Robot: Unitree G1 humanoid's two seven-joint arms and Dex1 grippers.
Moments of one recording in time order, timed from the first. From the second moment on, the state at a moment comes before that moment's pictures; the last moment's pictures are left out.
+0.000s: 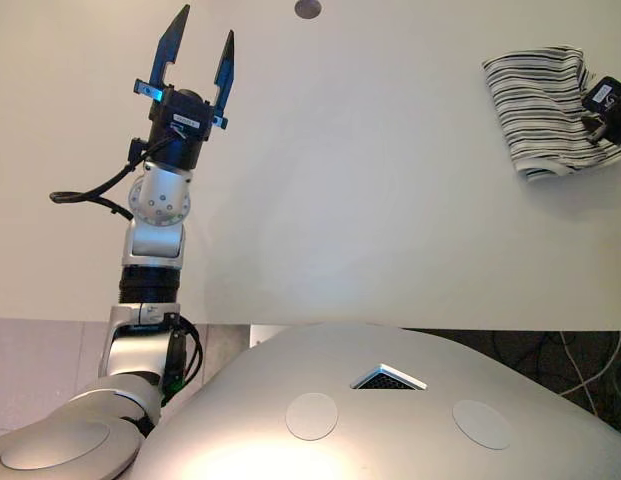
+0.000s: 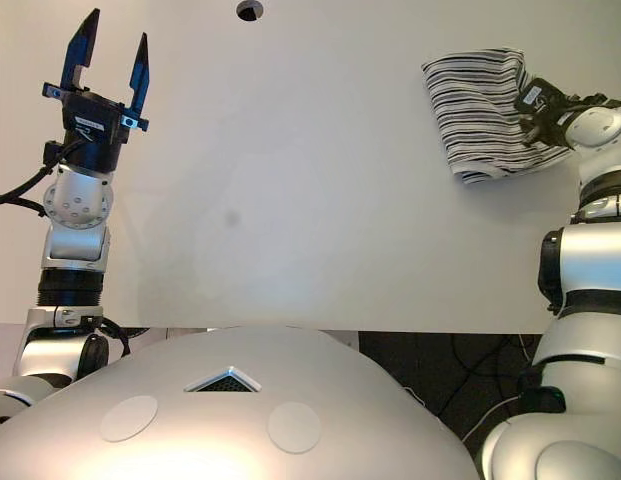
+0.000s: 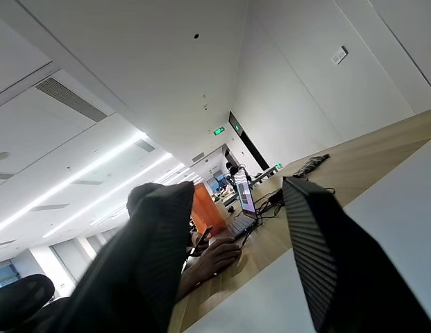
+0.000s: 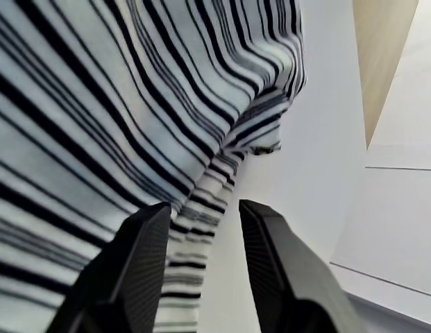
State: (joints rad) left arm -0.06 0.36 -0.01 0.12 0.19 -0.66 -0.10; right arm -0.74 -0.83 0.30 1.33 -0.39 -0.26 0.51
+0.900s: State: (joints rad) left arm -0.15 0.03 -0.05 0.19 0.33 -0.64 0.29; right arm -0.31 0.08 0.14 0.34 -0.25 -0.51 -0.31
